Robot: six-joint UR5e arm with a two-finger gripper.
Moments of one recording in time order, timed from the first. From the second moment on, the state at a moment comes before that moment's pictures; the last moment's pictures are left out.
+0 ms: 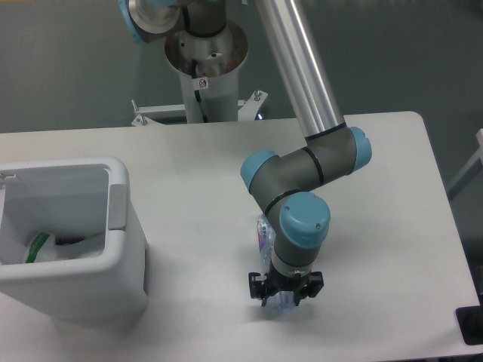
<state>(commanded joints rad) 2.46 -2.23 -1.45 -0.86 1.43 0.41</state>
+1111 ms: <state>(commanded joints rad) 2.49 -1.85 -1.40 -0.75 1.40 0.28</state>
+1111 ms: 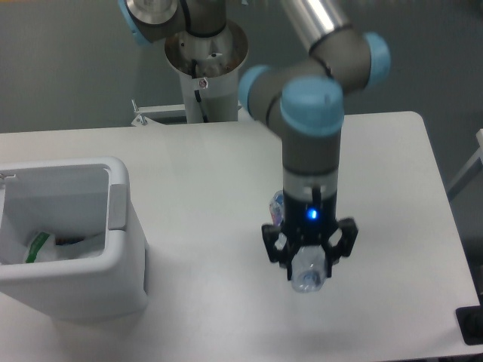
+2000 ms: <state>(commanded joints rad) 2.18 -1.75 -1.27 -0.73 1.40 0.10</state>
